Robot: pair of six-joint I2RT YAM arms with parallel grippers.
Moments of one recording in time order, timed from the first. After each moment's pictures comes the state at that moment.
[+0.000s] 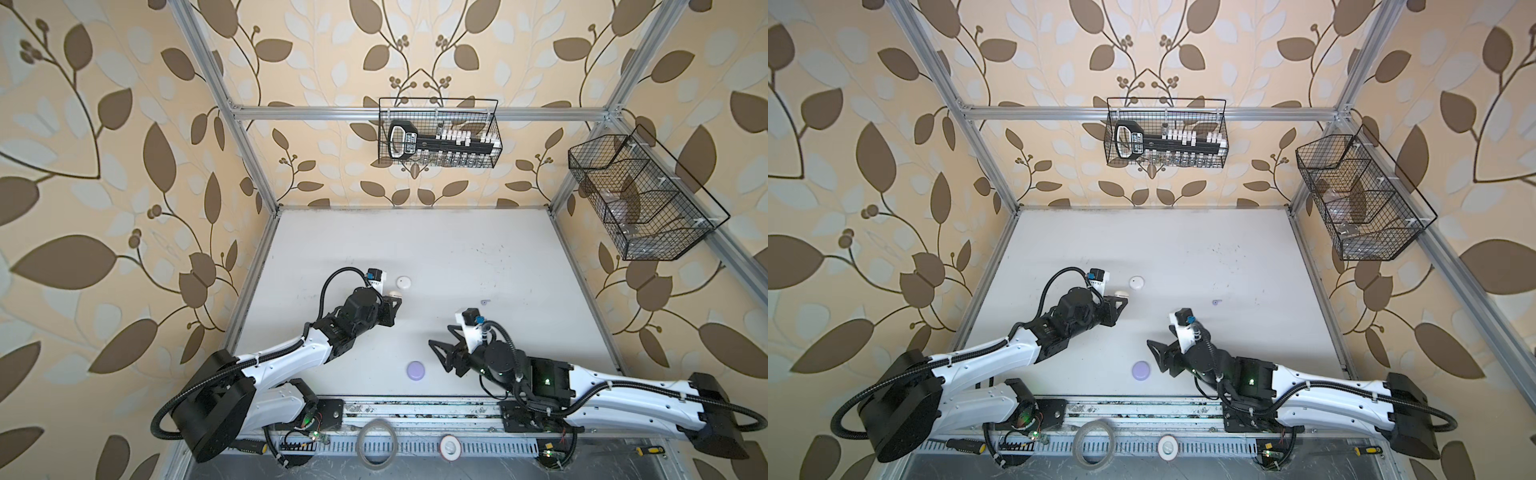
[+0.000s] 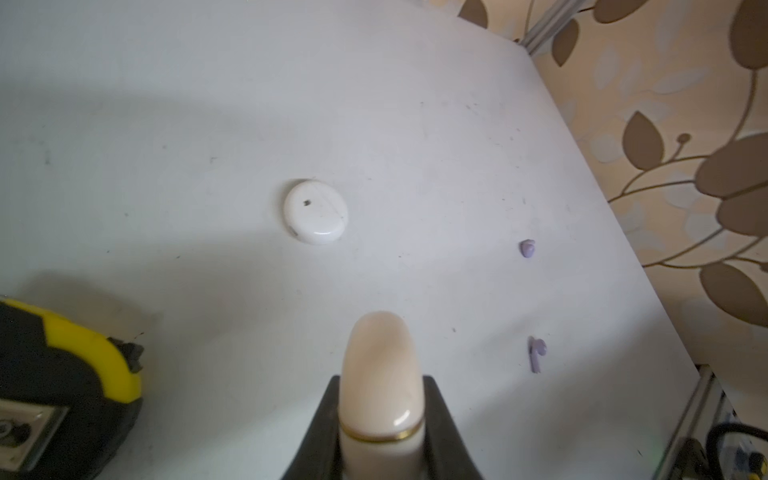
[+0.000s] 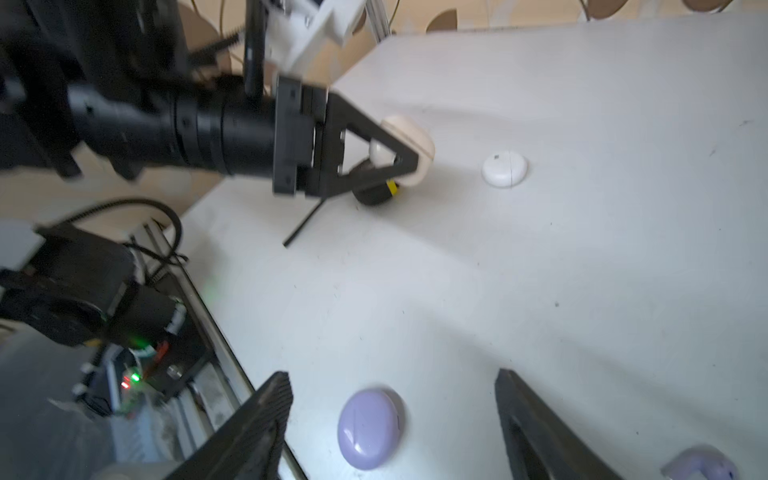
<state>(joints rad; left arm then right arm) -0.62 1.25 0.52 0.15 0.03 -0.64 1.29 0.88 0.37 -0.02 0.45 0.56</state>
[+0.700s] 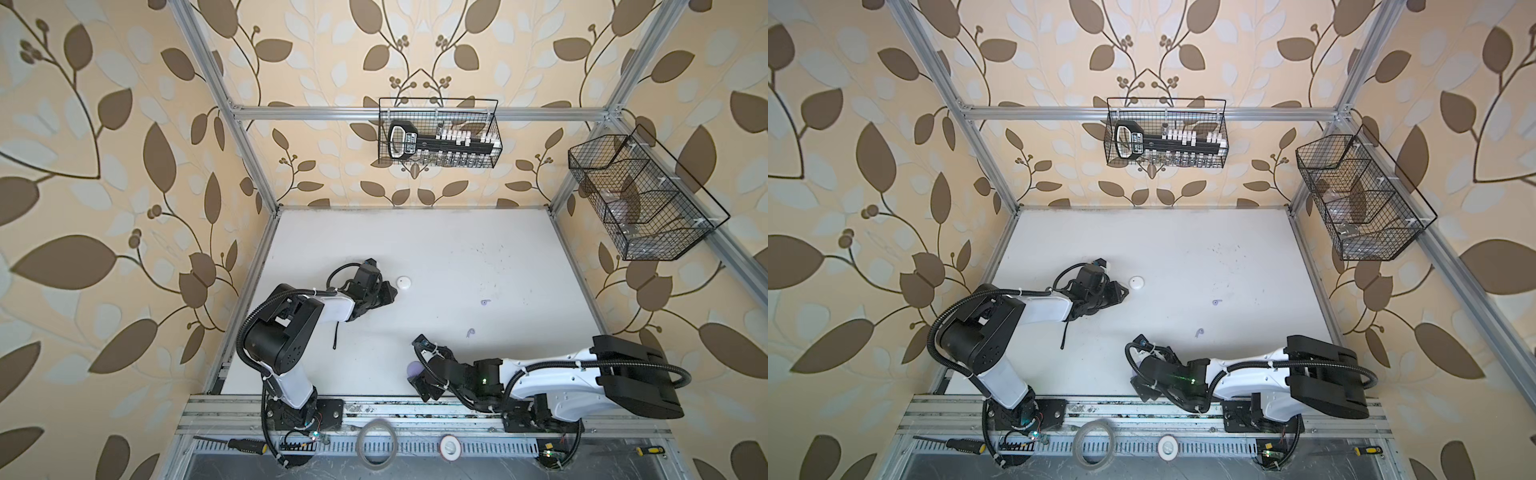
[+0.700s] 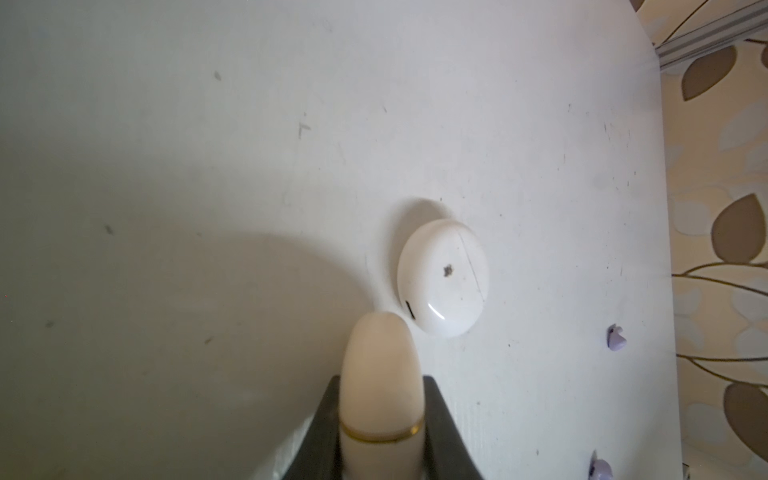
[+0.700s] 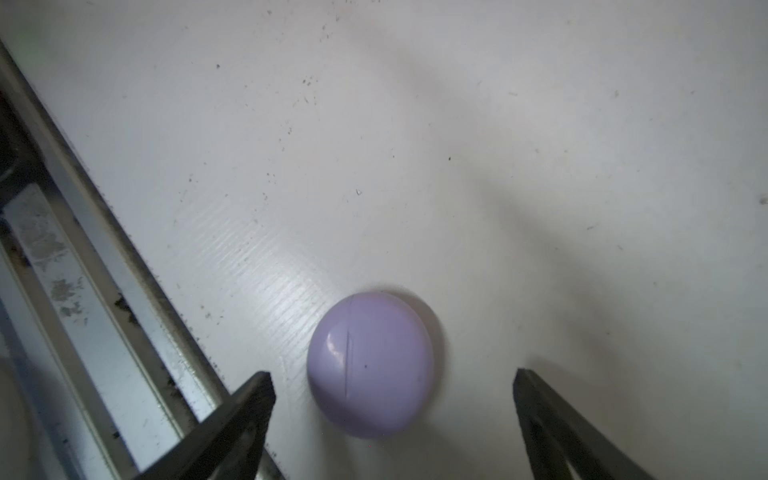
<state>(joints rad) -0.42 1.71 0.71 0.25 0.24 -0.75 1.35 1.44 0.54 -0.05 0.33 0.51</state>
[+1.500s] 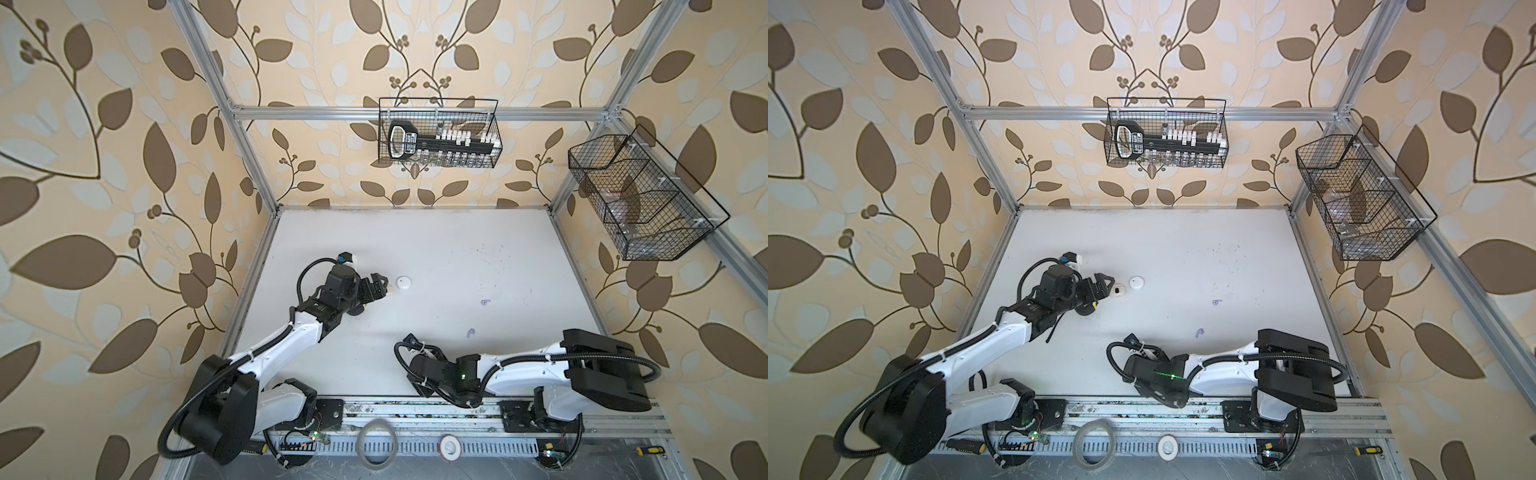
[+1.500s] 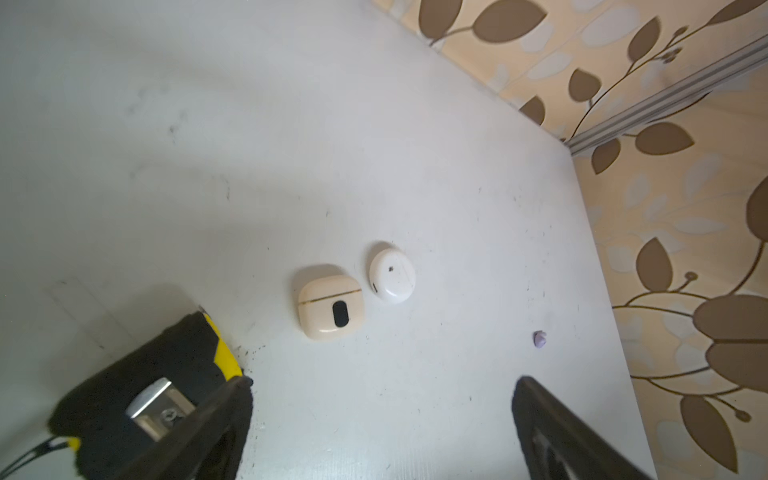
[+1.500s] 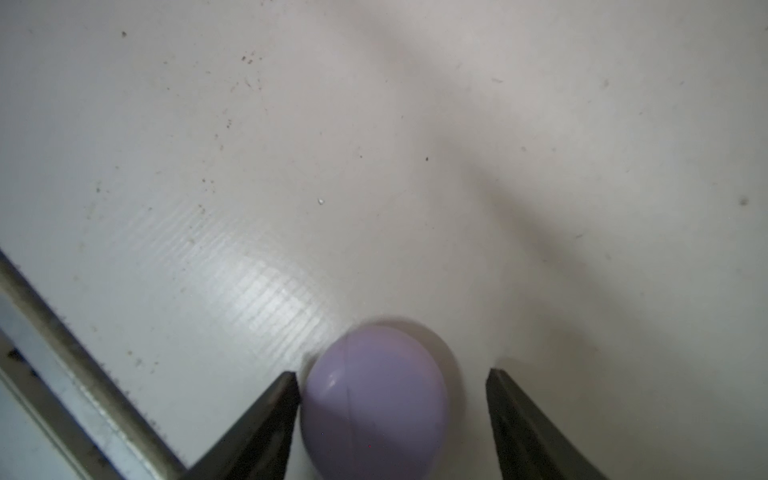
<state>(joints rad) -0.40 1.07 0.61 -0.06 0.07 -0.68 1.32 1.49 0.65 -0.20 0.38 0.54</state>
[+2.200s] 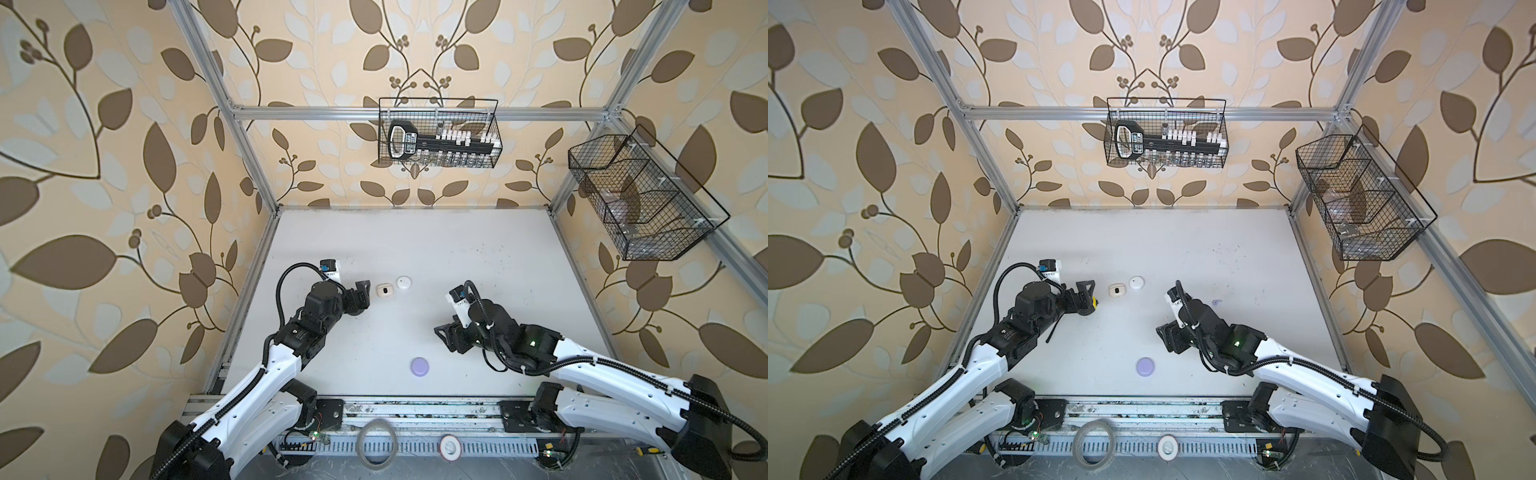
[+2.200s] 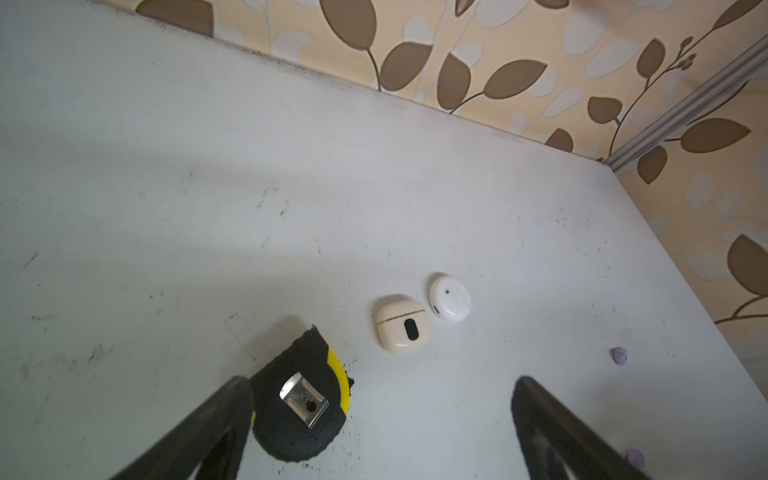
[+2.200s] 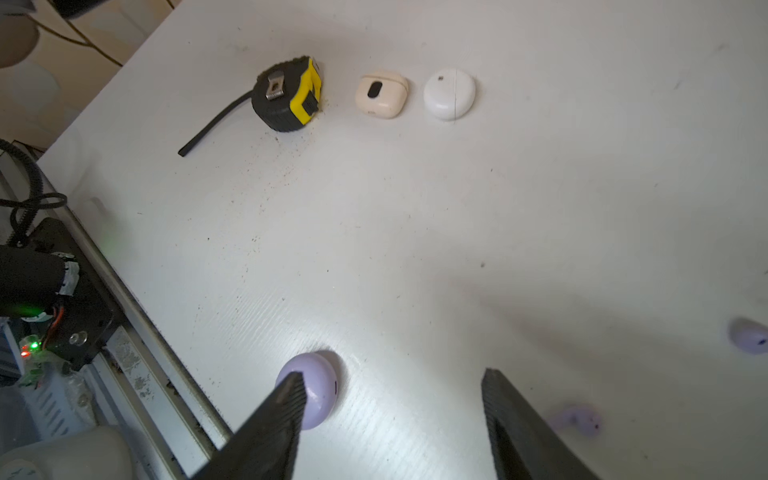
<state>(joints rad) -0.40 0.85 0.48 -0.09 -0.09 -0.48 0.92 1.04 0.61 -0.38 0.11 0.37</state>
